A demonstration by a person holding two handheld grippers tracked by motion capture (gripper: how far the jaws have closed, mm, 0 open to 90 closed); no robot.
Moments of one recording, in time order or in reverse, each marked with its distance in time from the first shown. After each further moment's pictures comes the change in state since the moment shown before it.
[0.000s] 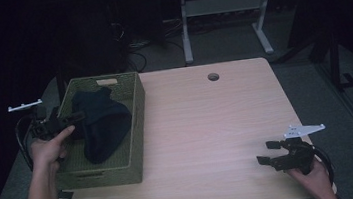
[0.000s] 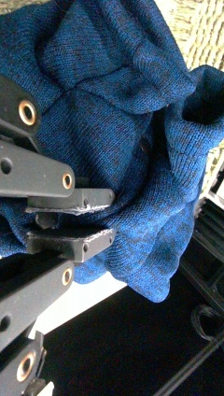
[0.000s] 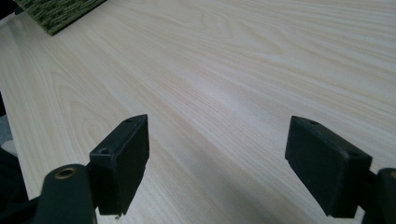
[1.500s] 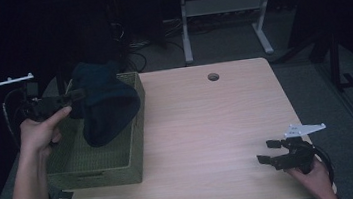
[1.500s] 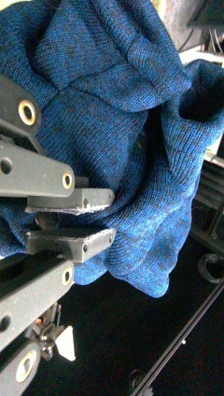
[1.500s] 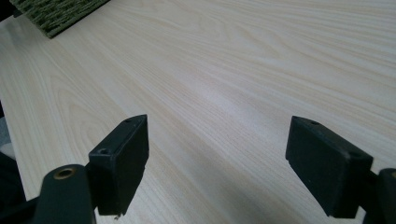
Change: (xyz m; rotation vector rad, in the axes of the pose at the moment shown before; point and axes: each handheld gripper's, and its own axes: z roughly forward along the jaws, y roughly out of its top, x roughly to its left) left arm -0.085 0.047 -0.014 -0.005 -0.146 0.197; right arm -0.001 0.001 -0.001 -0.009 -0.003 -0.003
